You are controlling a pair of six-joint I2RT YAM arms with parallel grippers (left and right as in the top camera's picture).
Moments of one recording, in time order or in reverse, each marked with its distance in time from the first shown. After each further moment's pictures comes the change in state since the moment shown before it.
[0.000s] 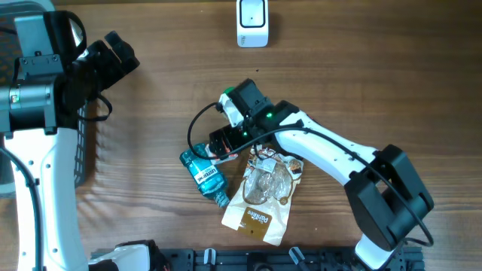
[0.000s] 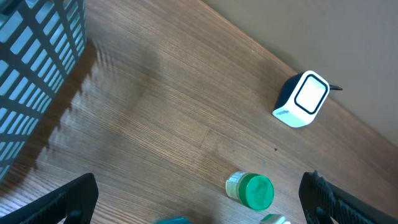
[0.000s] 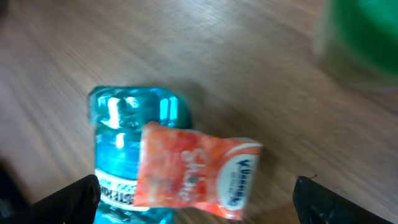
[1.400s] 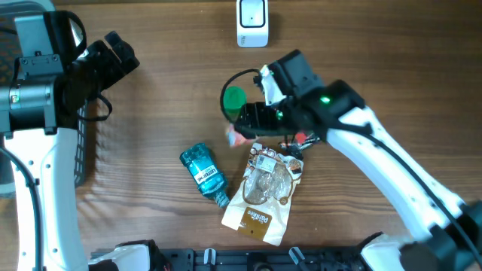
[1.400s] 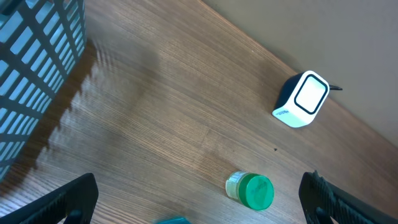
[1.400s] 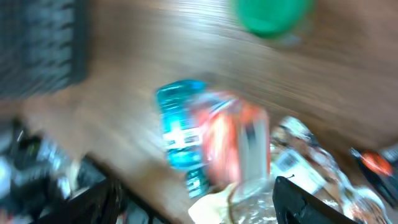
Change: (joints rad) left arm 0.000 0.000 0.000 0.000 0.000 0.000; right arm -0.132 -0.314 0.166 -0.410 -0.073 0.145
